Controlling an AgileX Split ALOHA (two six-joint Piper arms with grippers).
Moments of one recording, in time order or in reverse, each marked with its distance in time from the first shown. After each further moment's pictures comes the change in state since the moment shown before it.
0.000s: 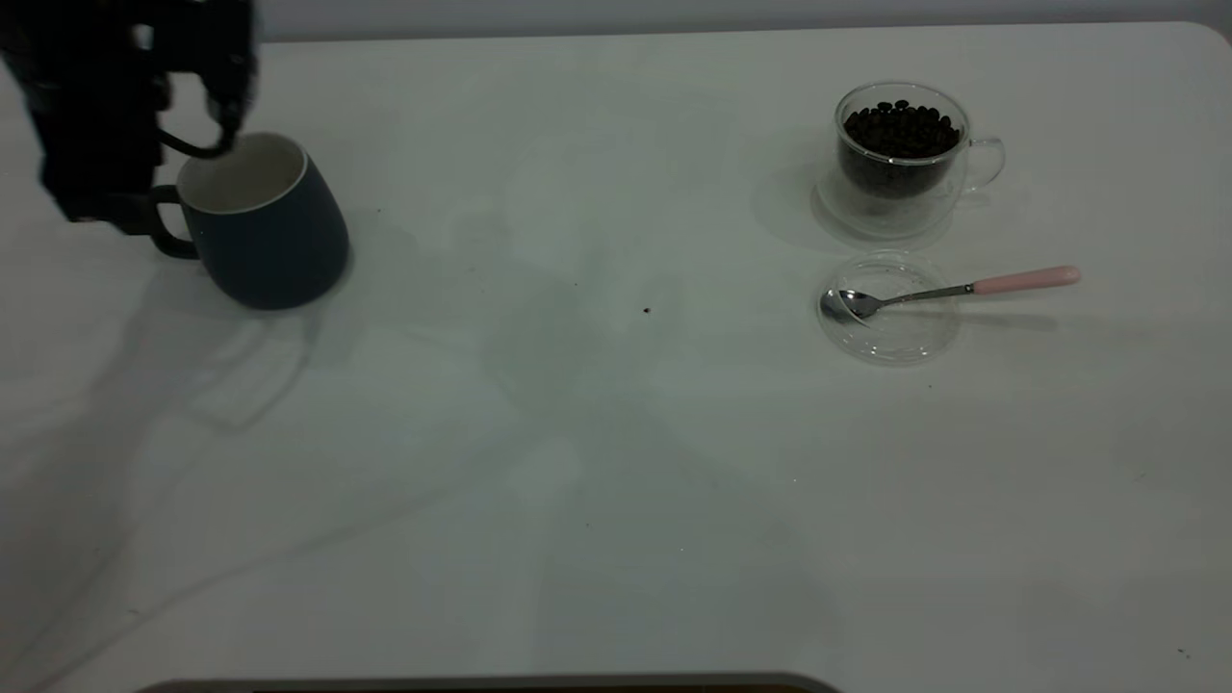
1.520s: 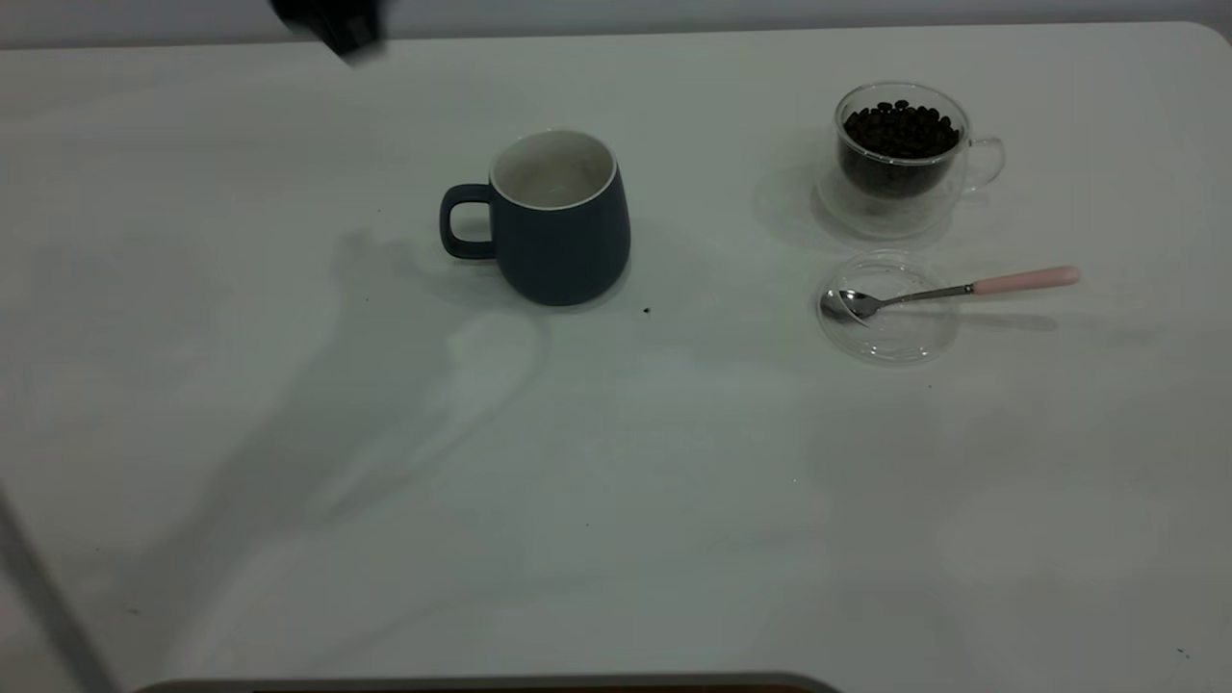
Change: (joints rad) left arm -0.350 -0.341 -0.009 0.010 0.197 -0.727; right arm 0.000 0.000 0.000 0.001 -0.001 0.000
